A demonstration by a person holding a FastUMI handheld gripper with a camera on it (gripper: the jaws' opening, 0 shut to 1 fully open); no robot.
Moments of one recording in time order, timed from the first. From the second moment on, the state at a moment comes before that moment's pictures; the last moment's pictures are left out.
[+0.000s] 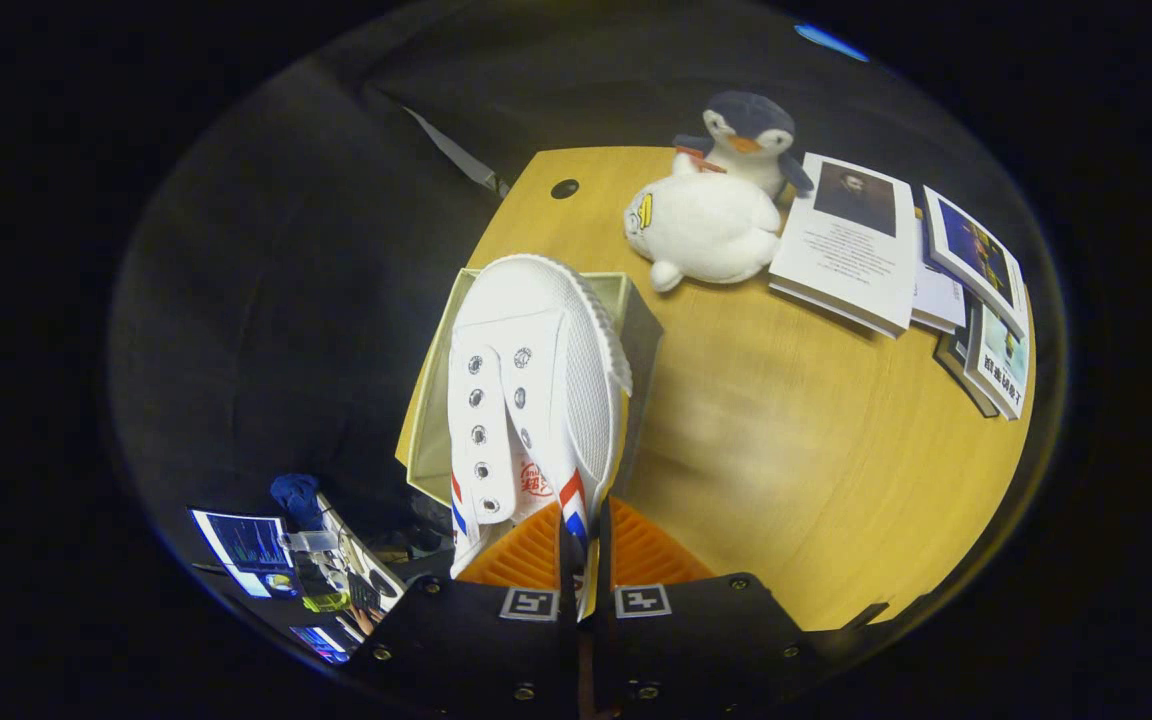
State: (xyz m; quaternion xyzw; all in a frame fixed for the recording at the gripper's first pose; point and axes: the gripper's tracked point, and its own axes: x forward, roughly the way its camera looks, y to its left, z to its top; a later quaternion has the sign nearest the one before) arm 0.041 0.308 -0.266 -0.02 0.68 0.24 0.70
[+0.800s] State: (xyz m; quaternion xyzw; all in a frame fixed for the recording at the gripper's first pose) arm 0.054 0.375 -0.298 -0.05 0.68 0.25 0.69
